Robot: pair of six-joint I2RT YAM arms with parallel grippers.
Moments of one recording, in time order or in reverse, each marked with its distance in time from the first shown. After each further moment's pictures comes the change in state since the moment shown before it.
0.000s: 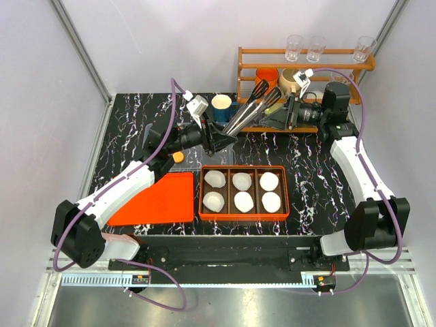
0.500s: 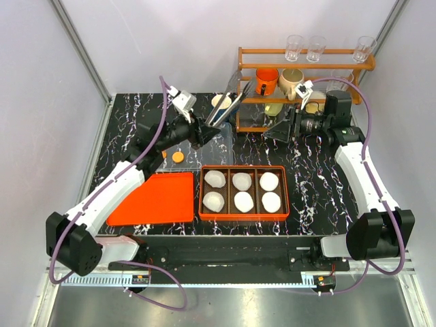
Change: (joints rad) left arm 0.077 -0.061 0.042 -0.215 -0.146 0.160; right arm -0.017 -0.080 -0.032 -0.283 0.049 -0.257
